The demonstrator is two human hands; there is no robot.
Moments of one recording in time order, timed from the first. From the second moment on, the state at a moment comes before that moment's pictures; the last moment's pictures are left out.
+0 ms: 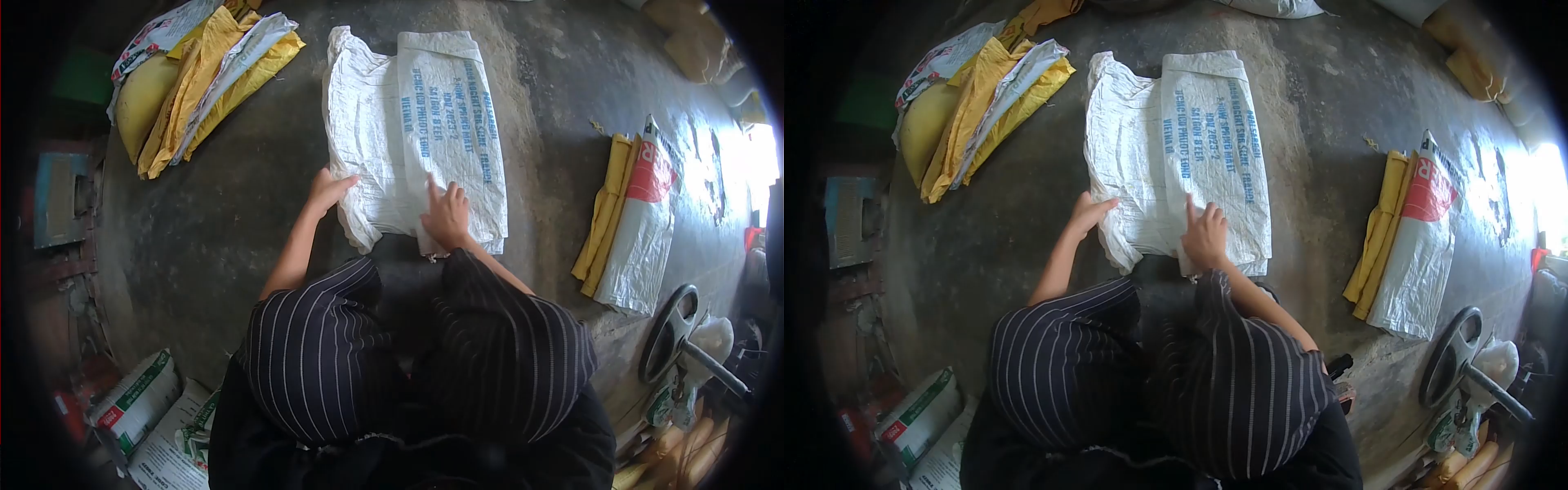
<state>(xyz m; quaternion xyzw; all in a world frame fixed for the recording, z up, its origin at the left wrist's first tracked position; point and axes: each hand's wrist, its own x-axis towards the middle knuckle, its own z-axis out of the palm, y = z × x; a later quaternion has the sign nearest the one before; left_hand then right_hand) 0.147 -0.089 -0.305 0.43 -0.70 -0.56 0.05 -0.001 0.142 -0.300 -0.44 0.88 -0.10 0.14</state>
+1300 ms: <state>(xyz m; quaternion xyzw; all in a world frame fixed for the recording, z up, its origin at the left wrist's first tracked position) 0.266 -0.125 -0.248 0.50 -0.52 -0.68 0.13 -0.054 0.199 -0.340 -0.37 0.91 -0.18 0.09</state>
